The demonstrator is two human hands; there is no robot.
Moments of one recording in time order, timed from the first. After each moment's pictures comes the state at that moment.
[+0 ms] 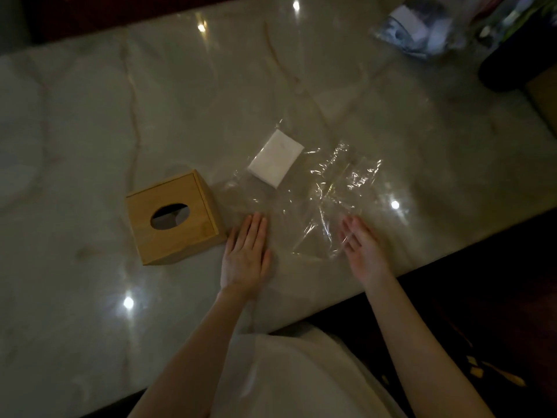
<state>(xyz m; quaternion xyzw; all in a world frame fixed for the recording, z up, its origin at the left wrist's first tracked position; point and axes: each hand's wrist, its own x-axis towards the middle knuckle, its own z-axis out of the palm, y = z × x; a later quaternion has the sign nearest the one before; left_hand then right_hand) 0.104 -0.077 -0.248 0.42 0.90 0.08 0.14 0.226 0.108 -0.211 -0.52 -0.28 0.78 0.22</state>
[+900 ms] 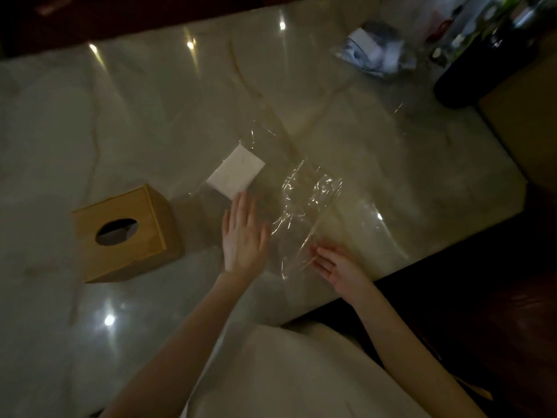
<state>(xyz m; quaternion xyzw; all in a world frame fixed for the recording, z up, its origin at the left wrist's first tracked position) 0.119 0.025 -0.211 0.33 0.91 0.25 0.11 0.265 0.146 -0.219 -0.51 -0.29 0.80 0.07</state>
